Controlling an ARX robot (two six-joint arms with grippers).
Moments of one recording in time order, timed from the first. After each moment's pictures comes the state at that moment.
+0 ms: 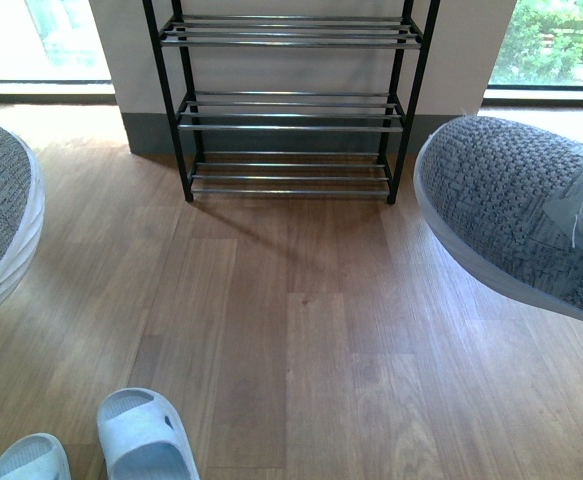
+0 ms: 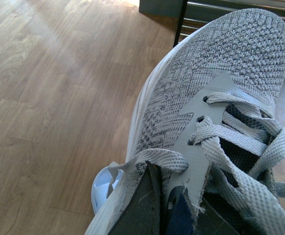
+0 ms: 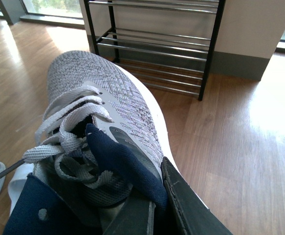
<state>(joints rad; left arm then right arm) -0.24 0.69 0.24 0.01 -0.32 -0.23 -0.19 0.74 0.19 0.33 -0.53 -0.13</state>
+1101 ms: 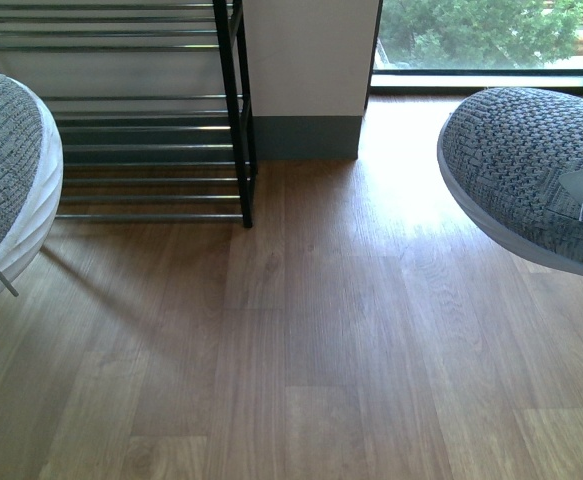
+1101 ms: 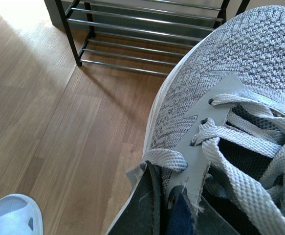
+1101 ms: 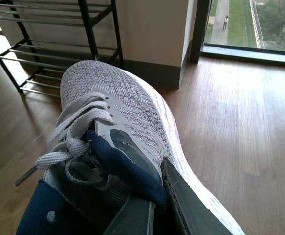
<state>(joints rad) -0.24 0.69 0.24 0.01 -0.31 -0.23 -0.19 0.74 0.19 0.33 -0.52 -0.12</state>
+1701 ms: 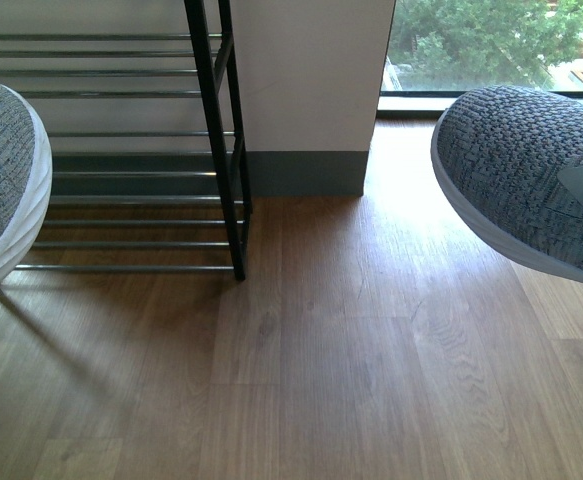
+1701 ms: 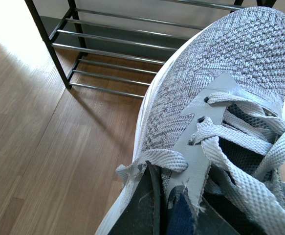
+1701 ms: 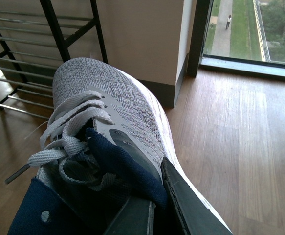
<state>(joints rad) -0.24 0.69 0.24 0.01 -0.31 -0.23 -0.19 0.75 0.19 0.33 -0.52 -0.12</state>
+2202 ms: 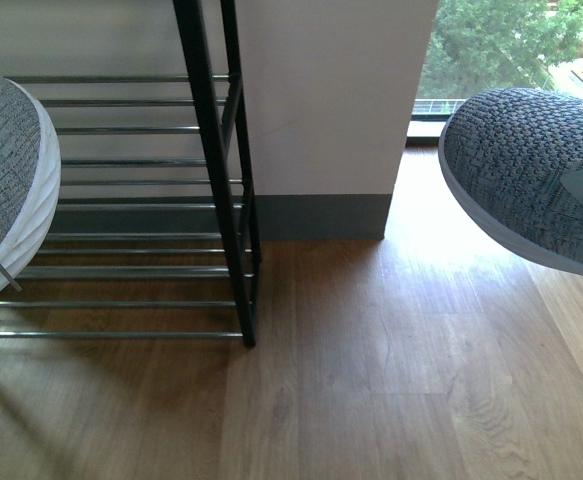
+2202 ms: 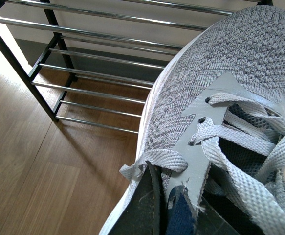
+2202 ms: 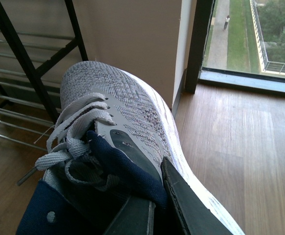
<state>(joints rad) -0.24 0.69 0.24 0.01 -0.31 -0.23 -0.19 0.74 0.19 0.33 -0.52 -0.12</state>
